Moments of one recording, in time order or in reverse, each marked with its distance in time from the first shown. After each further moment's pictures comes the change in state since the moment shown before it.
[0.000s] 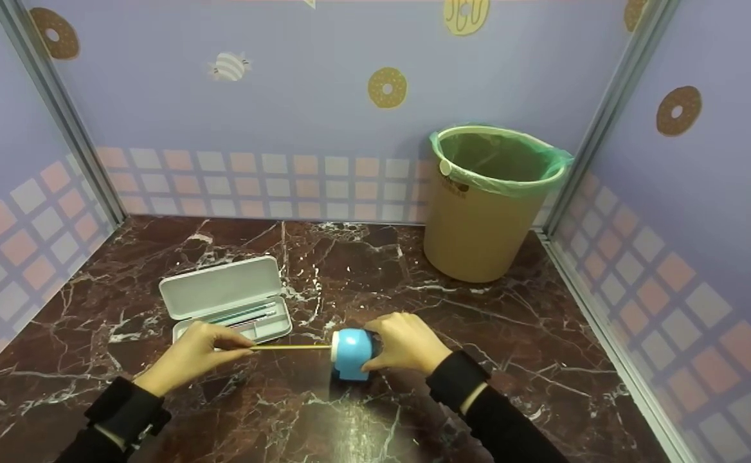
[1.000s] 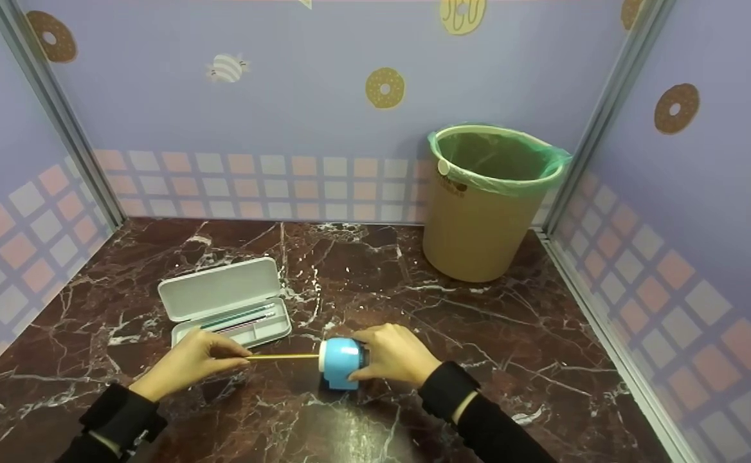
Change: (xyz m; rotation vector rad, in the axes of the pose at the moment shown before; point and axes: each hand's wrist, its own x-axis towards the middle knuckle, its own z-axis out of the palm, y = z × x) left_hand -0.005 -0.006 0.000 -0.066 -0.075 0.000; right_hand -0.002 -0.009 0.020 0.119 0.018 -0.037
